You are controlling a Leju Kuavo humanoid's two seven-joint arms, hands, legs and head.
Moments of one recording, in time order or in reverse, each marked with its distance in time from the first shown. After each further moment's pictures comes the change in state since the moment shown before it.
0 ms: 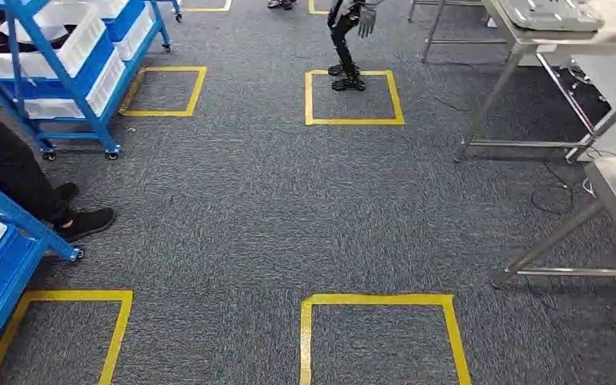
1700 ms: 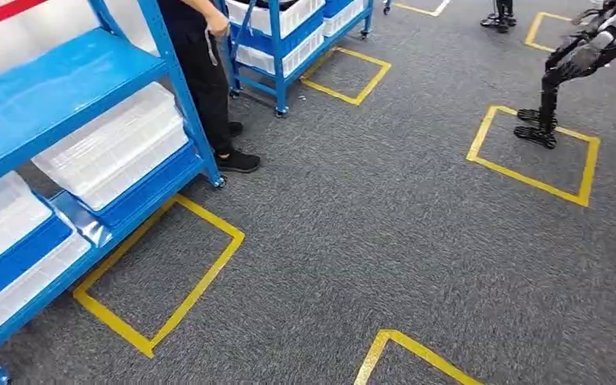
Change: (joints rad) left arm 0.005 -0.002 0.009 0.000 0.002 0.007 0.002; right arm -0.004 -0.019 0.060 0.008 0.077 -0.045 0.037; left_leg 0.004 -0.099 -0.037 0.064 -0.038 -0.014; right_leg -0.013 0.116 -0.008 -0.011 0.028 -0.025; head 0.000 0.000
